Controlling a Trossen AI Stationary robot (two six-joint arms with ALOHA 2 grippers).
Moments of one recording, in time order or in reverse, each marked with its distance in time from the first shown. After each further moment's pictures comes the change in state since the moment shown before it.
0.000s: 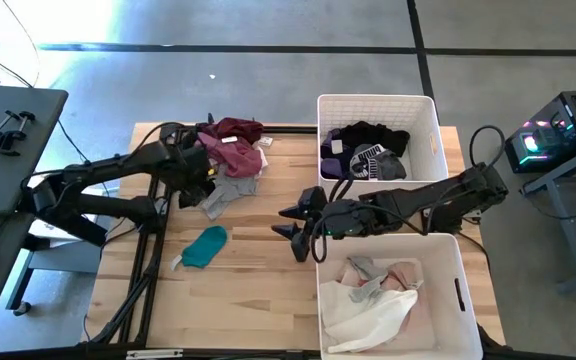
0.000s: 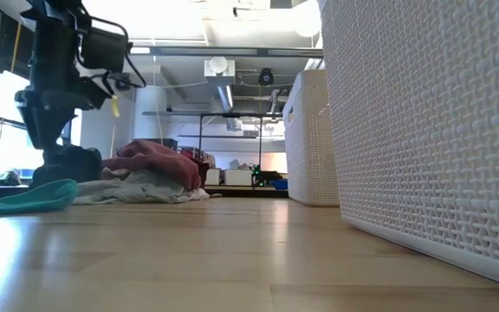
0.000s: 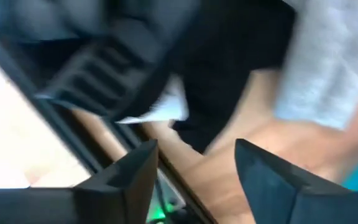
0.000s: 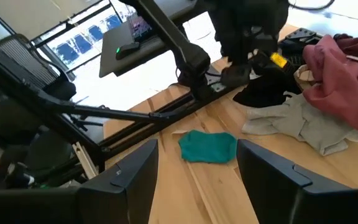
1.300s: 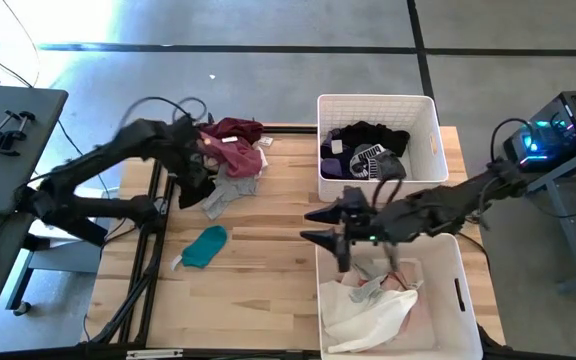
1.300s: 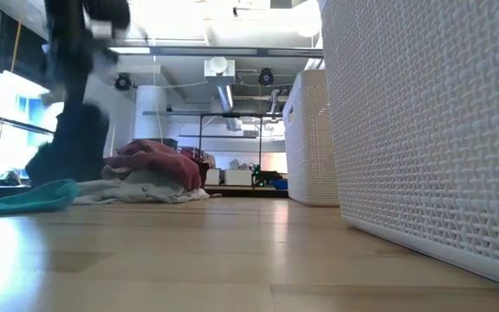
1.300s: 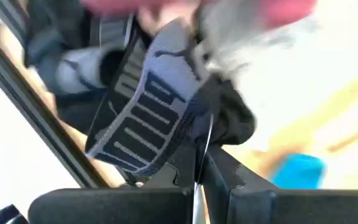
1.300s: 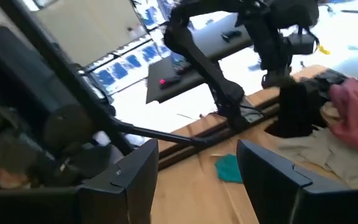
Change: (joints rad) left arm 0.138 -0.018 0.275 -0.084 0.117 0.102; right arm 0.156 -0.191 0.000 -0.005 0.096 -0.053
